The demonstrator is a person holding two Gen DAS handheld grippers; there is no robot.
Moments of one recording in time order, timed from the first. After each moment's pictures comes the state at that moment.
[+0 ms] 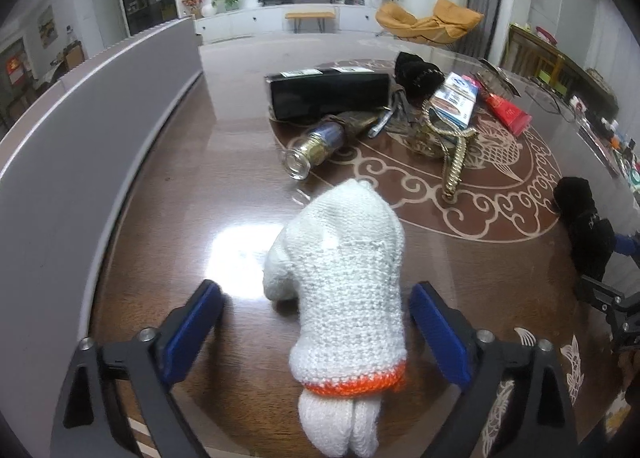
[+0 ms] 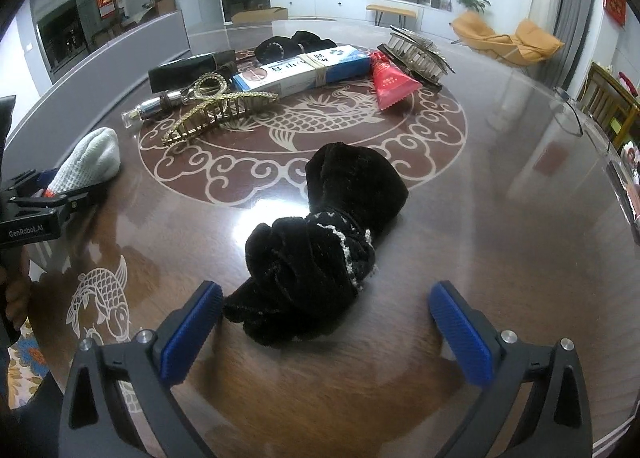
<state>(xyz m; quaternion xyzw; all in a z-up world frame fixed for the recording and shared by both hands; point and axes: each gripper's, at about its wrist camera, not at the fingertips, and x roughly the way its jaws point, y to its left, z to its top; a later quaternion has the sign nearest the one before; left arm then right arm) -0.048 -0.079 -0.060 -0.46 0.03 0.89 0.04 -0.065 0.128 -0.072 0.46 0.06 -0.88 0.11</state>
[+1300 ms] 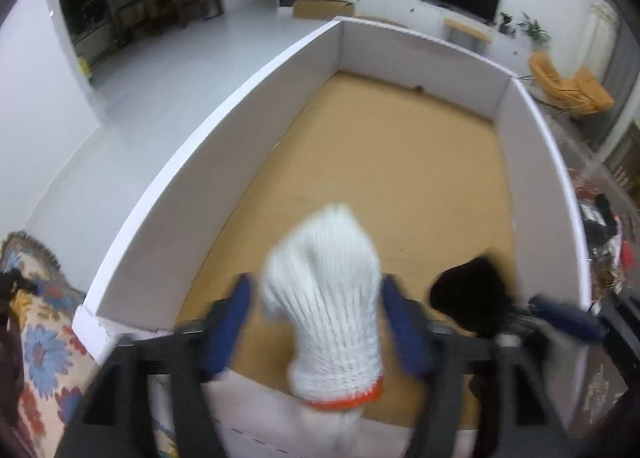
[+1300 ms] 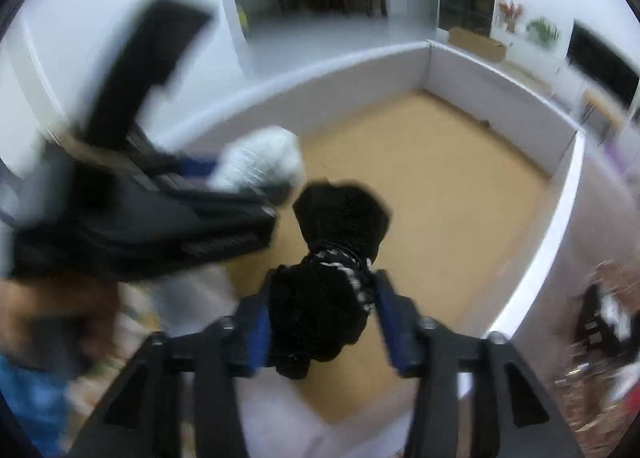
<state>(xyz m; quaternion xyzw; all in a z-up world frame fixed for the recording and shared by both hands) -0.014 -0.416 0.025 -0.49 -0.09 0.85 -0.17 -0.064 -0.354 0.015 0.42 0.21 -0.79 0.39</state>
